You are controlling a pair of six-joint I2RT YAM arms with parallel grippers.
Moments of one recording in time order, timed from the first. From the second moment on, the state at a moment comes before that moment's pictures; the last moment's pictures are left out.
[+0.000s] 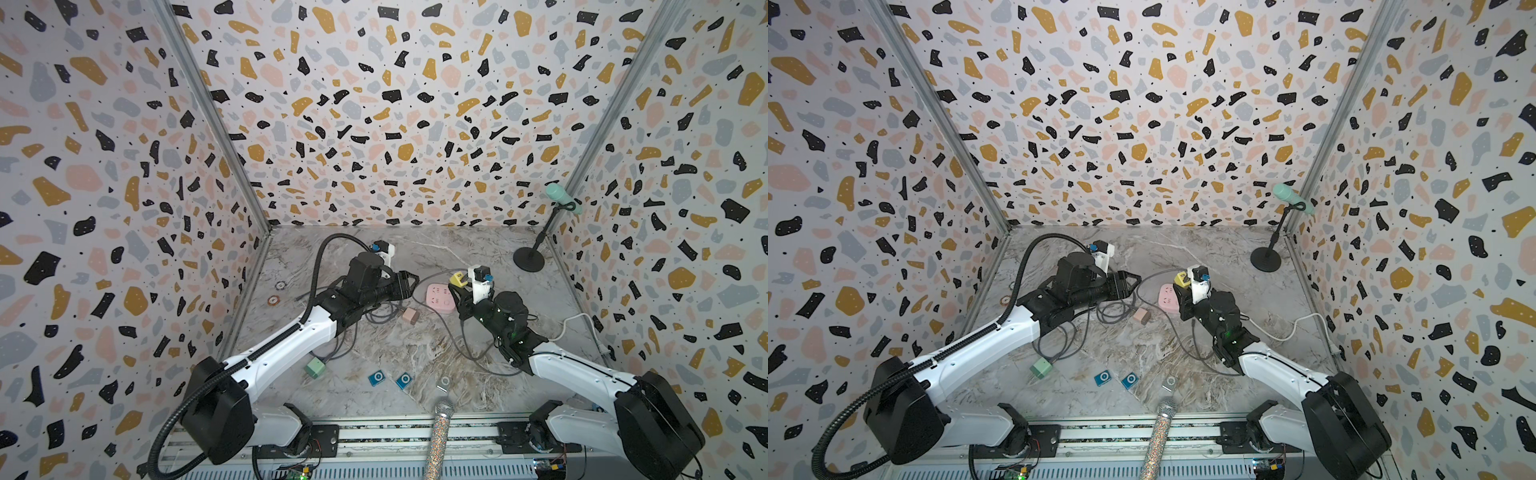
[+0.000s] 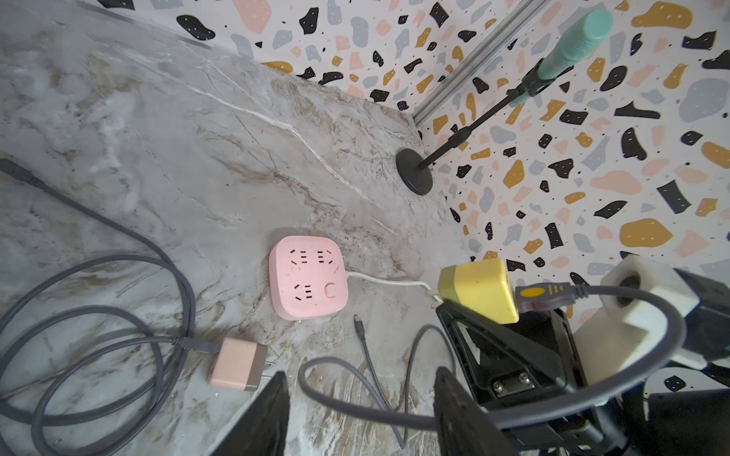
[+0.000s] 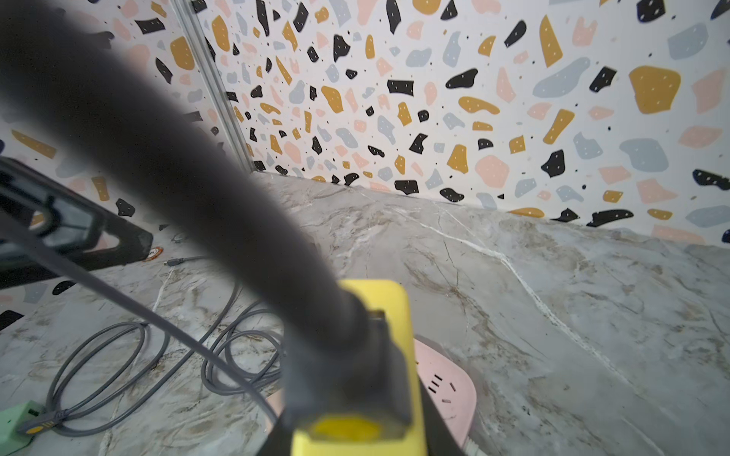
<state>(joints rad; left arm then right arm) -0.64 1.37 1.05 -0.18 0.19 -0.64 0.55 1.21 0.52 0.53 -0.03 0.15</state>
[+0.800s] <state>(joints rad) -0.59 1.56 1.05 -0.12 0.16 -0.58 0.55 1.63 0.80 0.32 0.22 0.42</state>
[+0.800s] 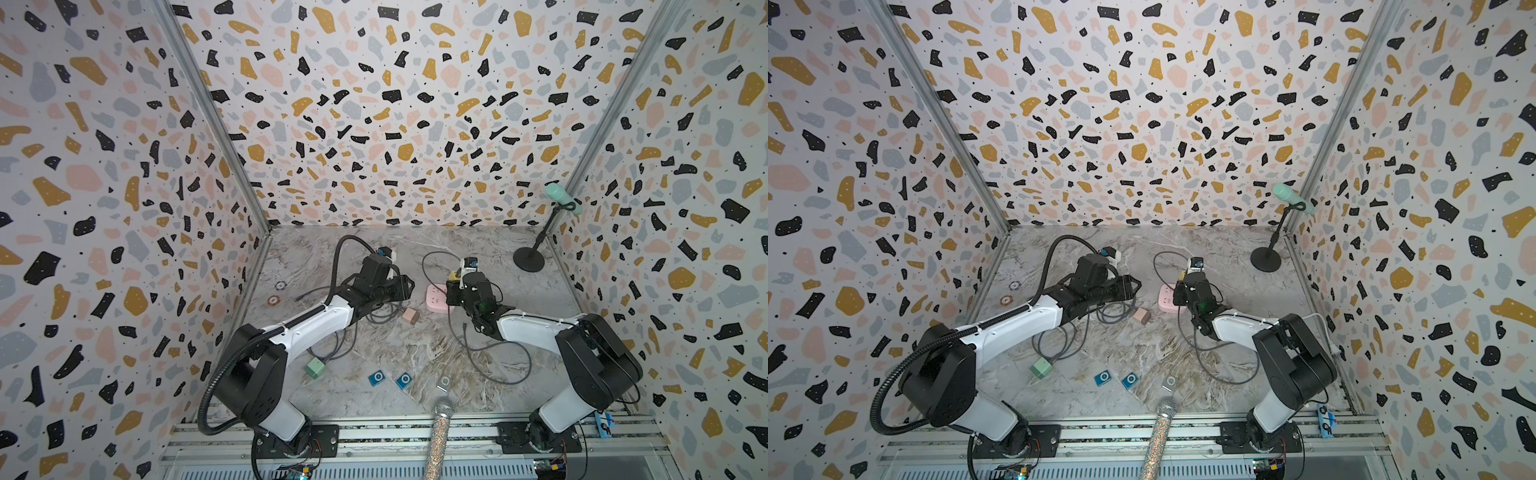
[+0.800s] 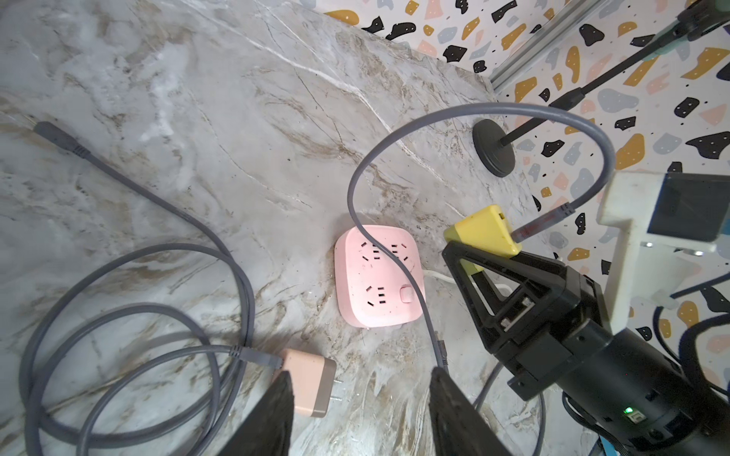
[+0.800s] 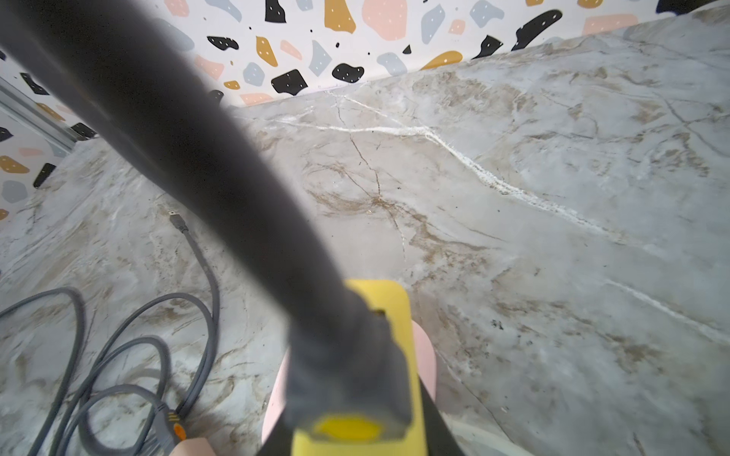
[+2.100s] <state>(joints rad) -0.62 2.09 1.39 0.31 0.14 -0.56 0.54 1.52 0.84 0.17 0.15 0.48</state>
